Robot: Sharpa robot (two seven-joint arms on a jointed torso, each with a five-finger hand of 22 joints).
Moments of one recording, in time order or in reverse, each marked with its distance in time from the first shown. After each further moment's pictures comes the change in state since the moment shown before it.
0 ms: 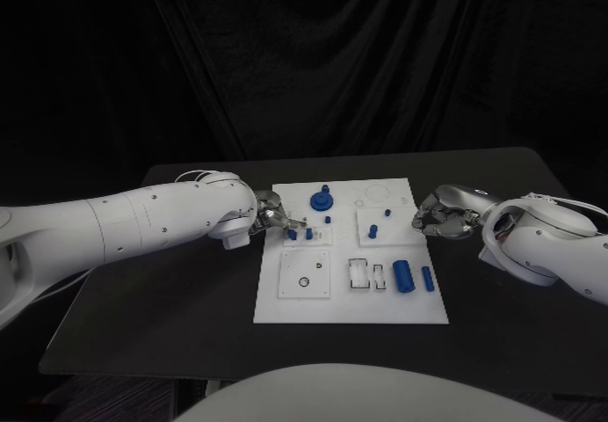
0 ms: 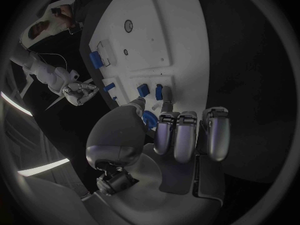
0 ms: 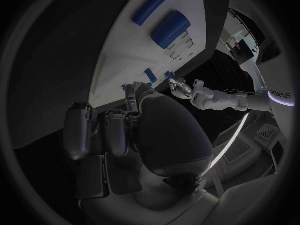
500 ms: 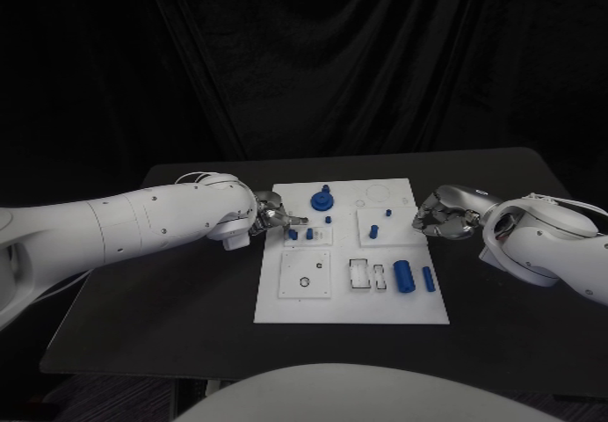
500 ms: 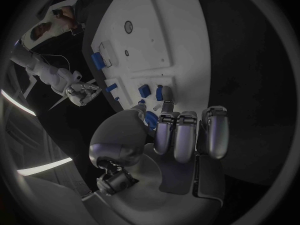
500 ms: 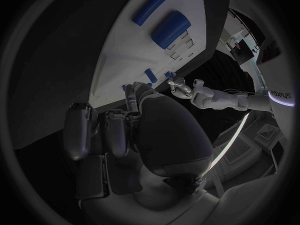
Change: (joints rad) left arm -0.005 -0.003 -0.005 -0.005 -0.002 -0.003 0.053; left_hand -0.057 0.091 -0.061 -0.001 0.037 0.007 -0.007 0.040 0.059 0.000 0.000 0.000 0.000 0.000 0.000 0.000 0.000 0.016 -0.030 0.009 0.004 0.000; right arm 0.000 0.001 0.000 0.000 0.000 0.001 -0.001; right_hand 0.000 0.000 0.000 0.000 0.000 0.000 0.000 0.000 0.000 0.000 0.000 0.000 0.000 0.000 0.000 0.000 0.000 0.000 0.000 0.000 0.000 0.000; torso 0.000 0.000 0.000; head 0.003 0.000
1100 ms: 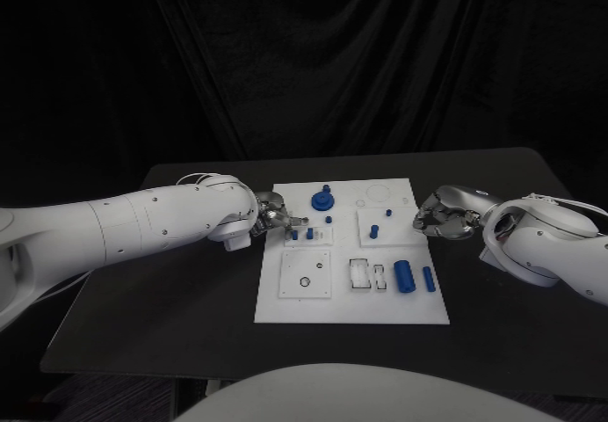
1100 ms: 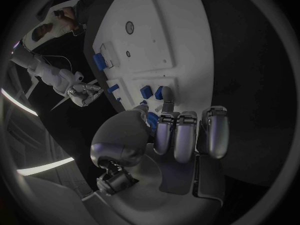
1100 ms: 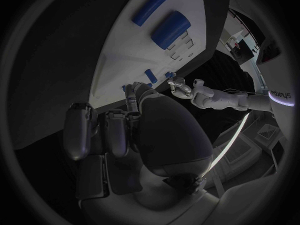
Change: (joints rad) left arm -0.003 0.000 -0.001 0.003 -0.002 -0.006 0.018; left_hand 0.026 0.026 -0.018 0.001 0.062 -0.004 -0.004 0.028 0.049 0.000 0.000 0.004 0.000 0.000 0.000 0.000 0.000 0.000 -0.004 0.004 0.000 0.000; right arm 0.000 0.000 0.000 0.000 0.000 0.002 -0.001; right_hand 0.000 0.000 0.000 0.000 0.000 0.000 0.000 0.000 0.001 0.000 0.000 0.003 0.000 0.000 0.000 0.000 0.000 0.000 0.000 0.000 0.000 0.000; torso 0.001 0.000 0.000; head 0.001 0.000
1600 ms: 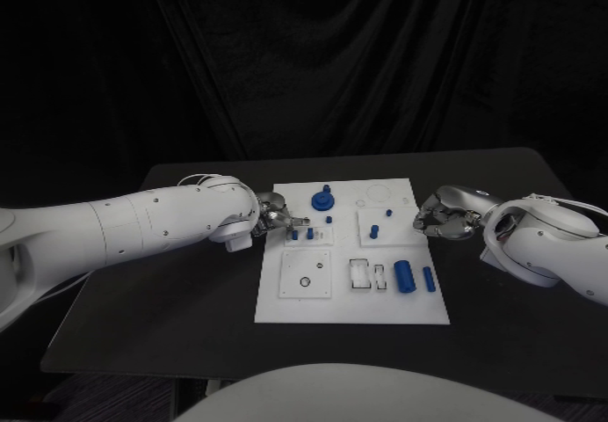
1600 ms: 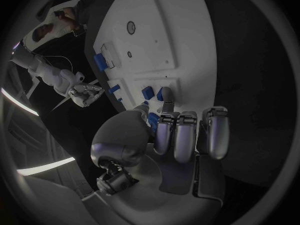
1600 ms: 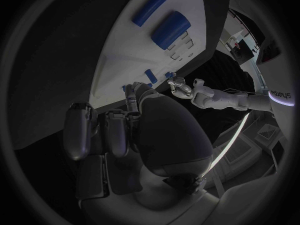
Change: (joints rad) left arm -0.001 0.001 -0.001 0.004 0.000 -0.008 0.007; left_hand 0.009 0.008 -0.008 0.000 0.010 0.000 -0.007 0.020 0.025 0.000 0.000 0.000 0.000 0.000 0.000 0.000 0.000 0.000 0.014 0.001 0.000 0.000; right arm 0.000 -0.001 0.000 0.001 0.000 0.001 -0.001; right_hand 0.000 0.000 0.003 -0.003 0.000 0.000 0.000 0.000 0.000 0.000 0.000 -0.003 0.001 0.000 0.000 0.000 0.000 0.000 0.000 0.000 0.000 0.000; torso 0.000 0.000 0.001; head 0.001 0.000
